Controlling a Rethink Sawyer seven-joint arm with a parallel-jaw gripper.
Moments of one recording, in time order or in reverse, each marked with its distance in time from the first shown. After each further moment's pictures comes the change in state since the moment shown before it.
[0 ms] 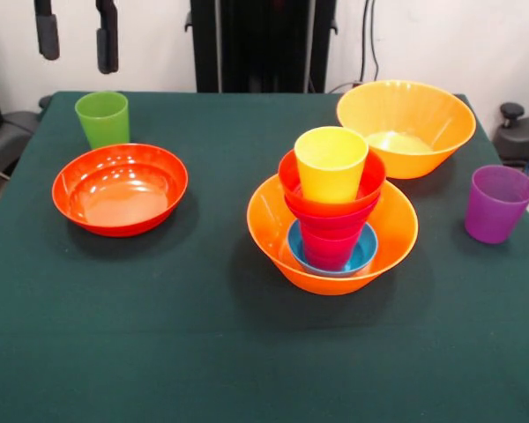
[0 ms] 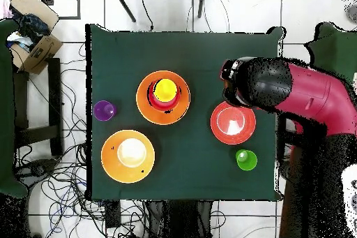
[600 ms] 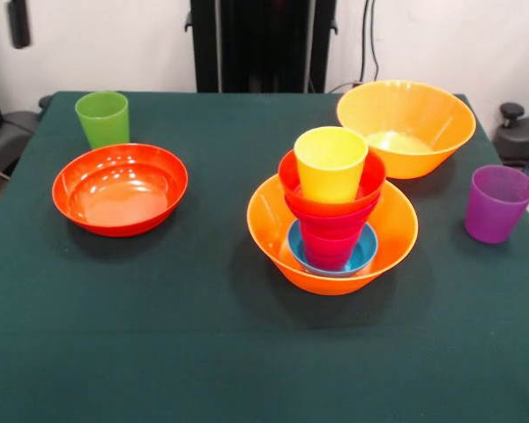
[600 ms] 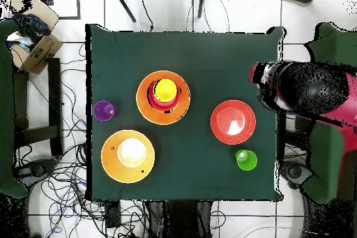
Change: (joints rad) arm -0.191 -0.022 0.129 0.003 -0.020 0.036 -0.191
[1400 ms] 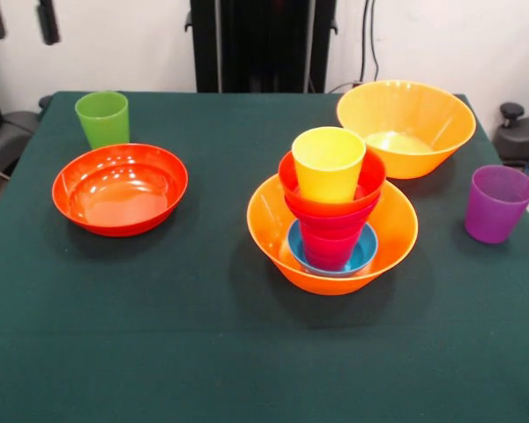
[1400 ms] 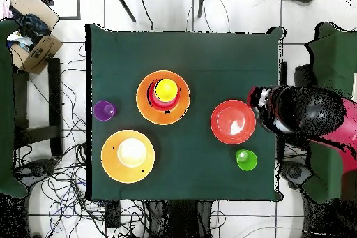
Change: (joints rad) arm -0.094 -0.042 0.069 0.170 -0.021 0.000 -0.015
